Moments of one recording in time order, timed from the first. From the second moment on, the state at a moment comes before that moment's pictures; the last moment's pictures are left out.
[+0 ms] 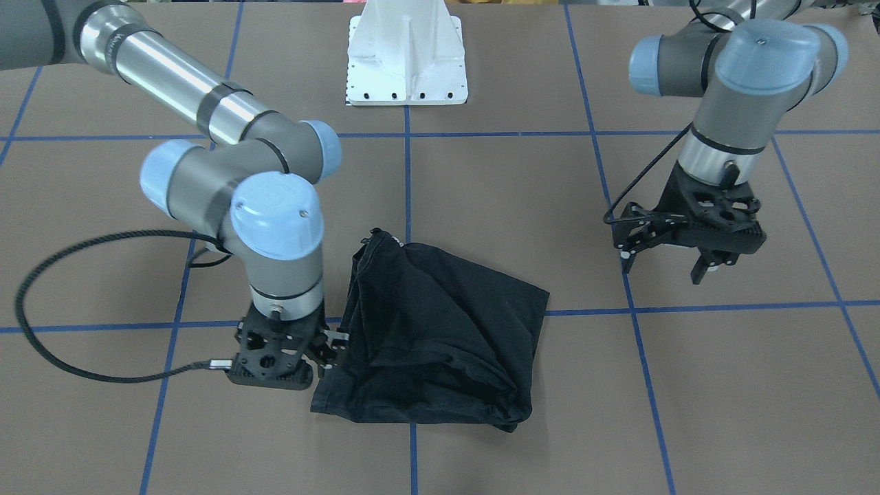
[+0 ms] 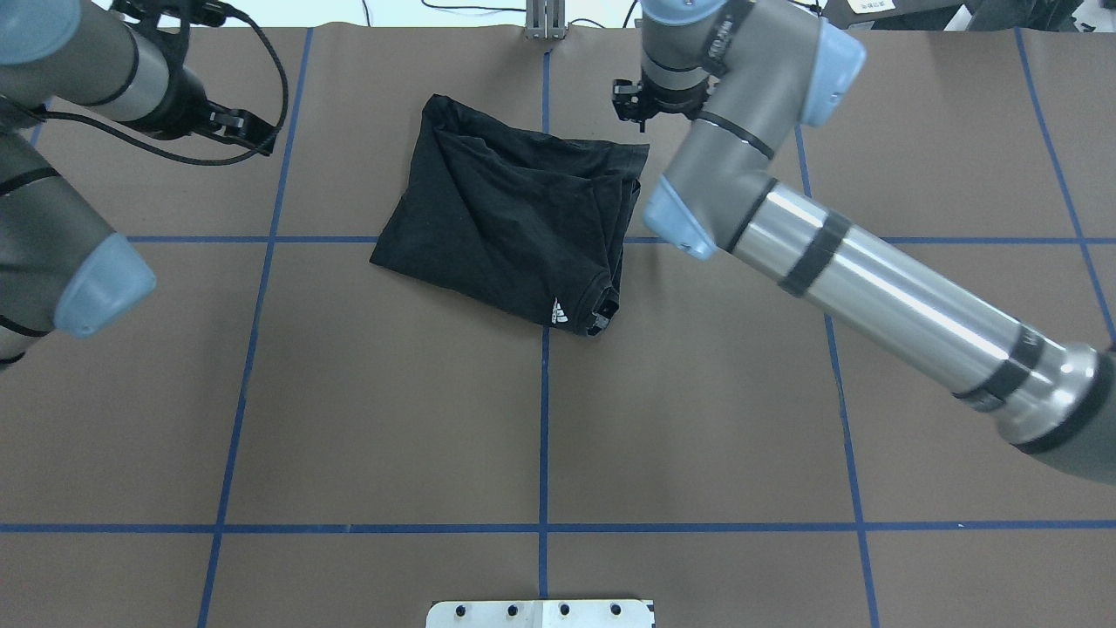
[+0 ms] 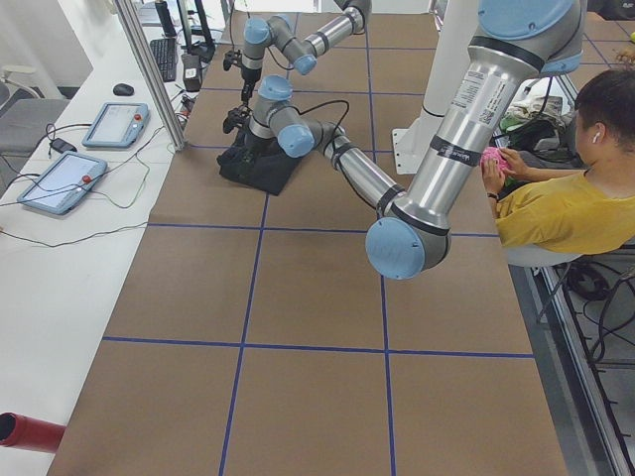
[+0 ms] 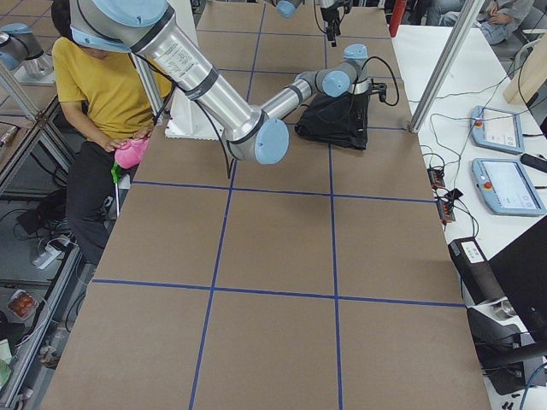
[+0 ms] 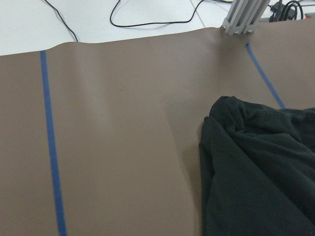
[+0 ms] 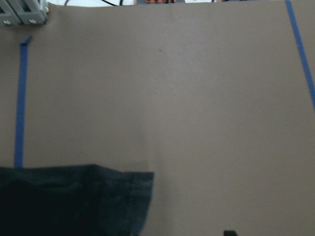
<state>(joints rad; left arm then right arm) -0.98 -1.99 -1.83 -1.61 -1.90 -0.64 0.84 -0.74 1.36 -1.56 1.83 1.00</state>
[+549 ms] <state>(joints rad) -1.30 -1.80 -1.81 -1.45 -2.17 -0.23 1.06 -1.20 1.82 -1.69 2.11 0.63</state>
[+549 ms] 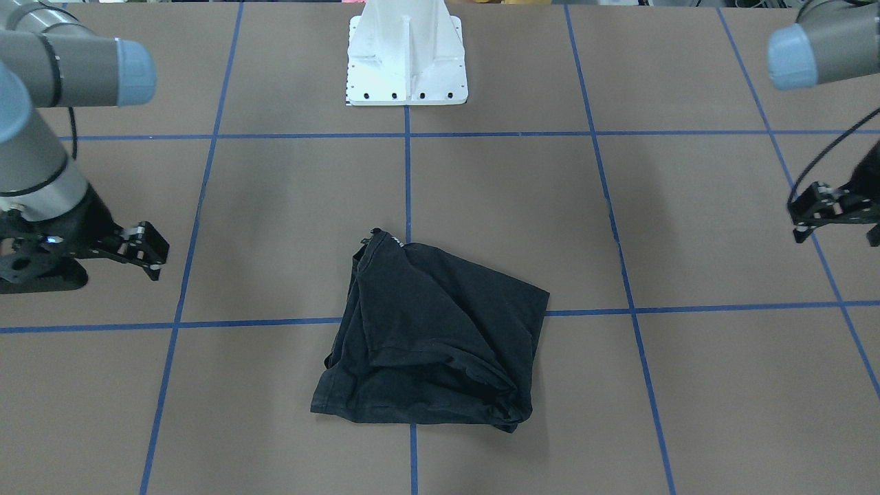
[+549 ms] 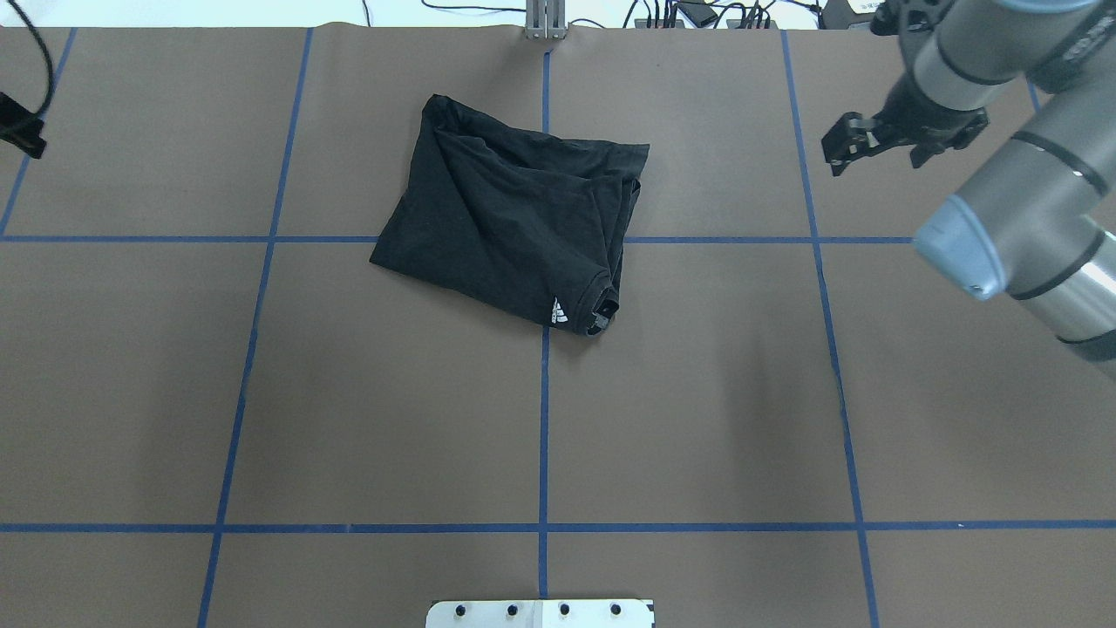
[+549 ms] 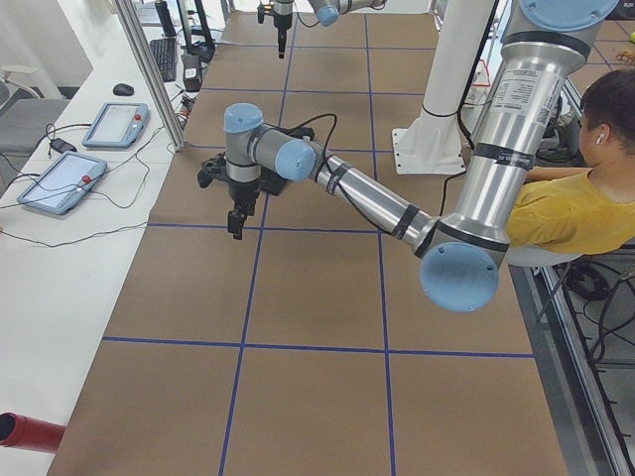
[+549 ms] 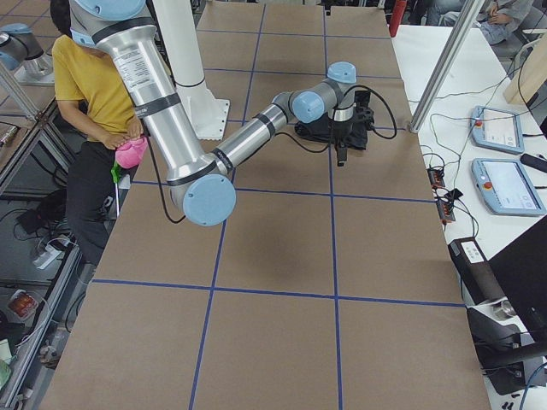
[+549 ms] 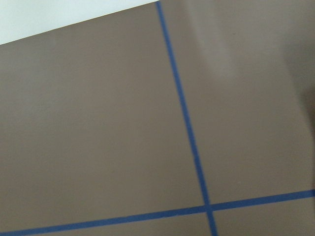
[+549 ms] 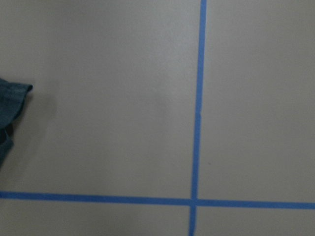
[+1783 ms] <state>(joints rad) -1.57 -1.46 -1.78 -1.46 -2.32 0.14 1.48 -1.77 1.83 -1.69 2.23 -0.02</state>
